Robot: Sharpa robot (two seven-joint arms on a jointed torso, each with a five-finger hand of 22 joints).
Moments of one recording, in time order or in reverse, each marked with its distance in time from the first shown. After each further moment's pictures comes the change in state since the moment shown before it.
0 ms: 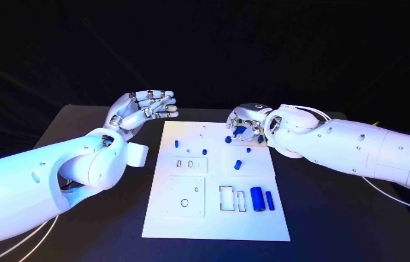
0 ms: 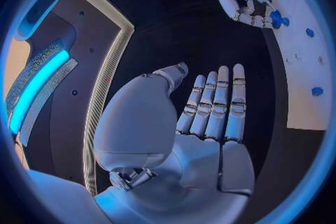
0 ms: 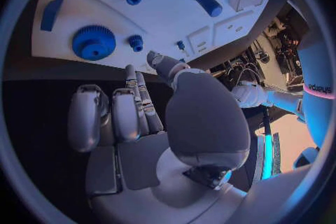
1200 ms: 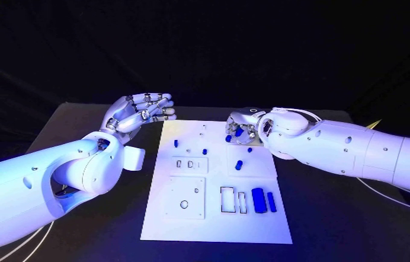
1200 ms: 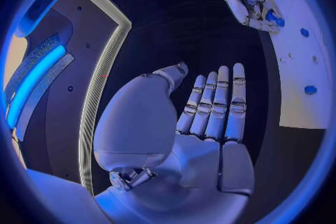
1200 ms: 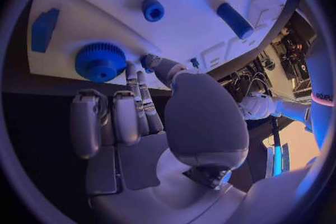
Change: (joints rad) left arm 0.004 -0.005 0.003 0.016 0.015 0.008 -0.014; left_hand 0.000 0.000 -0.003 0.003 0.000 0.000 0.000 -0.004 -0.001 0.000 0.000 -0.016 0.000 0.000 0.000 0.000 0.010 0.000 0.018 -0.003 0.008 0.000; right arm -0.008 0.029 -0.001 -0.035 -0.055 0.047 -0.073; right_hand 0.008 0.019 0.024 0.015 0.008 0.029 -0.014 0.017 0.041 0.015 -0.010 0.019 0.028 0.000 0.000 0.040 0.034 -0.015 0.000 0.000 0.070 0.085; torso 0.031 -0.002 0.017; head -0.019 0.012
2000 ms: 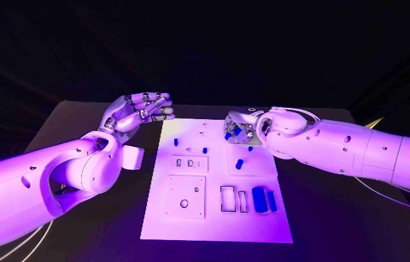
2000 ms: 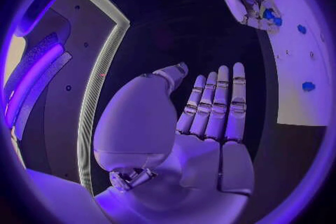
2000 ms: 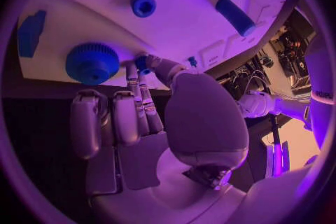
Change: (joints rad) left arm 0.002 -0.002 0.000 -0.004 0.006 -0.001 -0.003; left_hand 0.000 0.000 0.000 0.000 0.000 0.000 0.000 0.000 -0.001 0.000 0.000 -0.005 0.000 0.006 -0.001 0.000 0.004 0.000 0.005 -0.002 0.004 0.001; right arm 0.002 0.002 0.002 0.013 0.012 -0.009 0.001; right_hand -0.005 0.003 0.008 0.003 0.000 0.003 -0.003 0.004 0.012 0.012 -0.002 0.007 0.006 0.000 0.000 0.004 -0.002 0.000 0.000 0.000 0.006 0.000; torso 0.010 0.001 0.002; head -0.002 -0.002
